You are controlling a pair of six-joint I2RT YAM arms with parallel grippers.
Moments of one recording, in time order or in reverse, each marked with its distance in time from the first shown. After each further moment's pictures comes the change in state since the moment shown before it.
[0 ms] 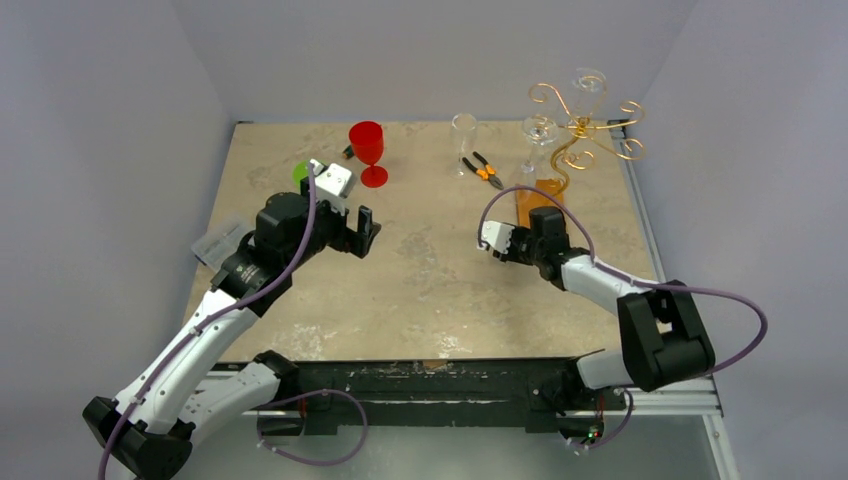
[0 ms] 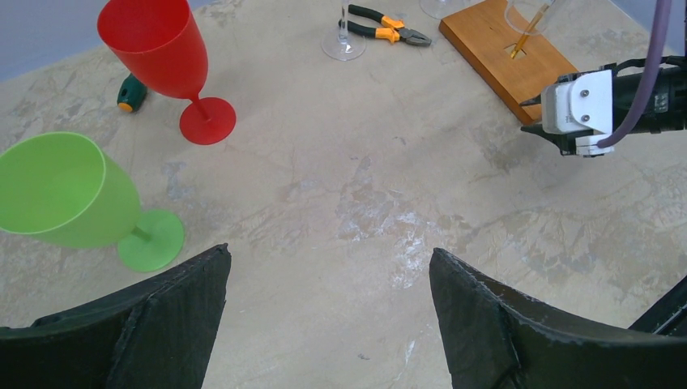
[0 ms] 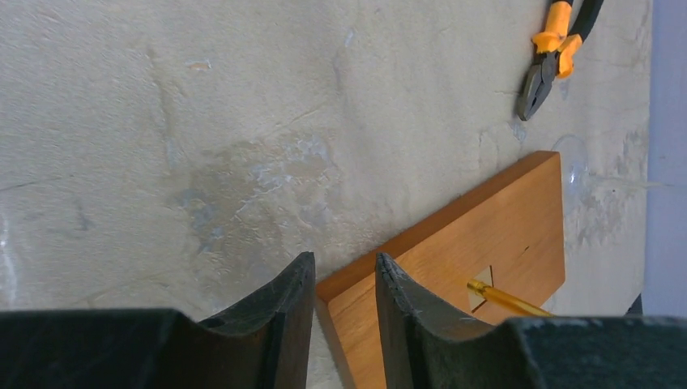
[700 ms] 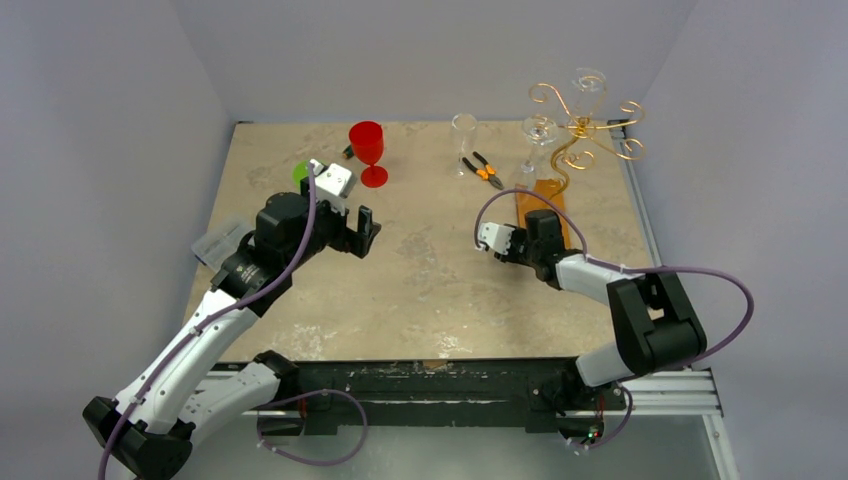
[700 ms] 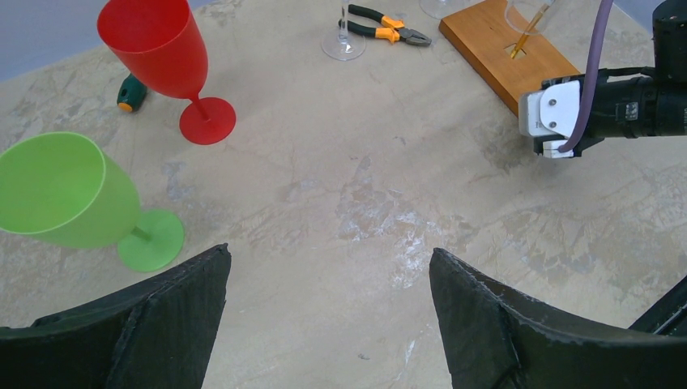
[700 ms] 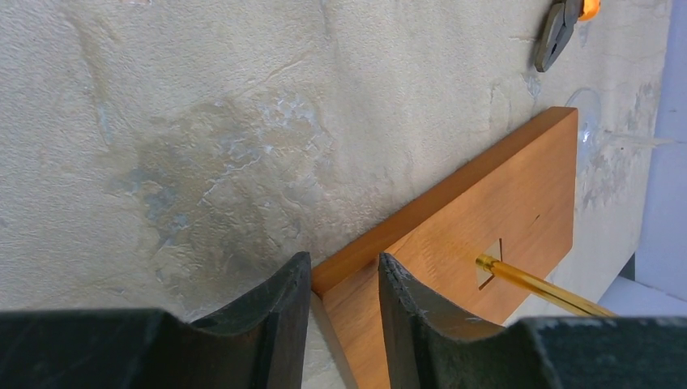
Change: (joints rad) left arm 0.000 0.000 0.000 0.000 0.000 0.000; right arm 0.002 0.097 -0.018 0.086 0.151 -0.021
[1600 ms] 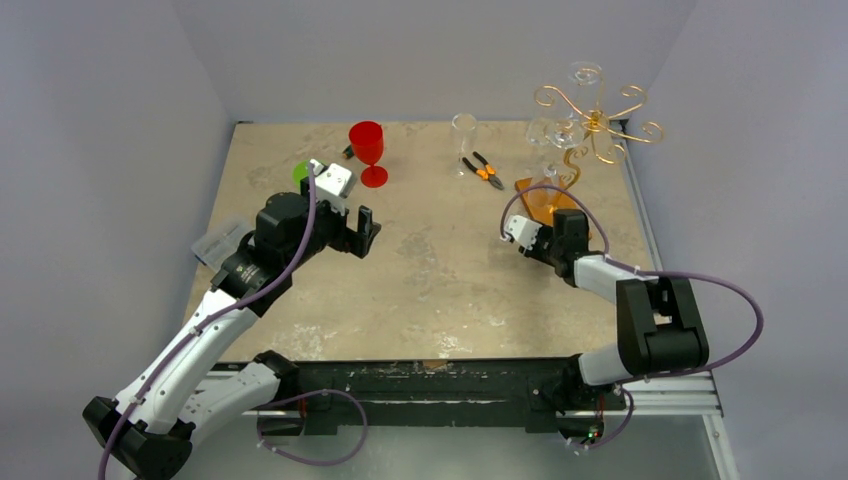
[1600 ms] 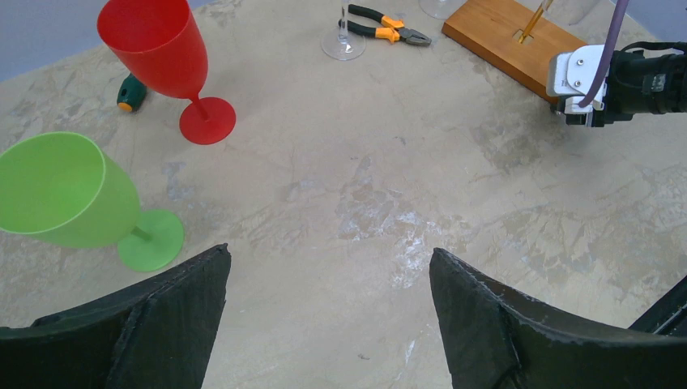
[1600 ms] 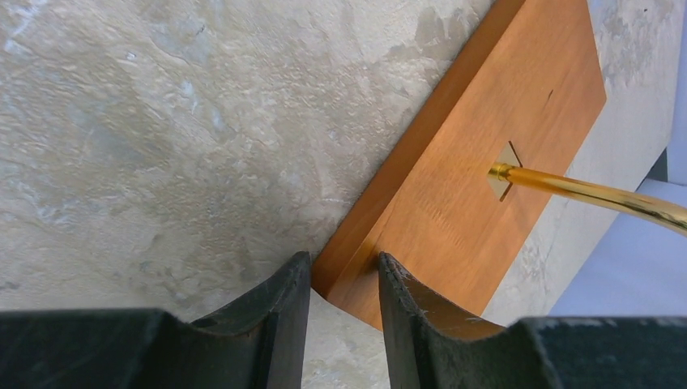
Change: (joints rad) left arm 0.000 0.000 0.000 0.000 0.000 0.000; right arm -0.187 -0.023 -0.023 -0.013 -0.008 -0.005
